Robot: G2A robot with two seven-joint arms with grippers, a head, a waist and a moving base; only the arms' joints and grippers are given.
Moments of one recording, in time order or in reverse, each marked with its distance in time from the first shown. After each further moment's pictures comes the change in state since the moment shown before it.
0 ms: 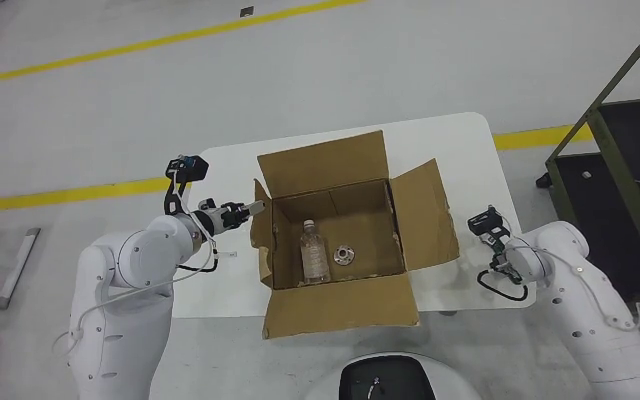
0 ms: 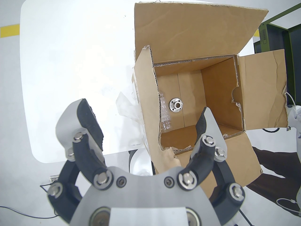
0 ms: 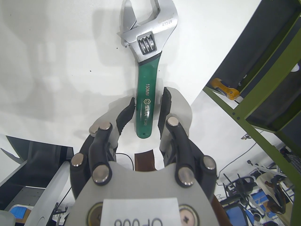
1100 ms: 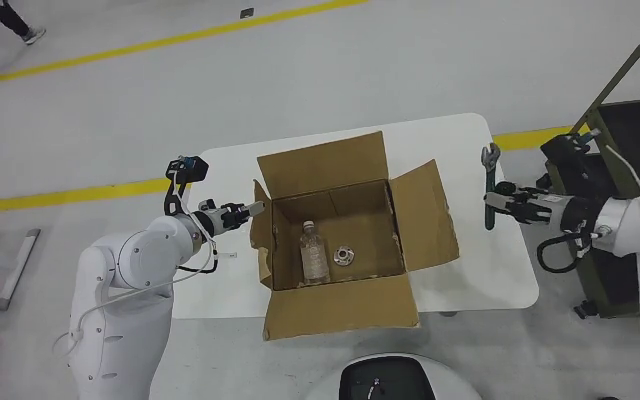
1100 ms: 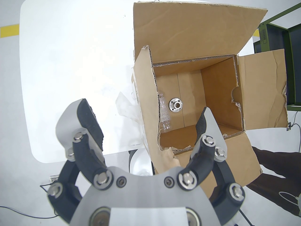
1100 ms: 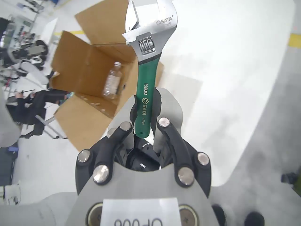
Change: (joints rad) left arm 0.000 0.000 0.000 0.000 0.000 0.000 0.000; right arm -0.081 0.030 0.429 -0.490 1.033 0.028 -0.064
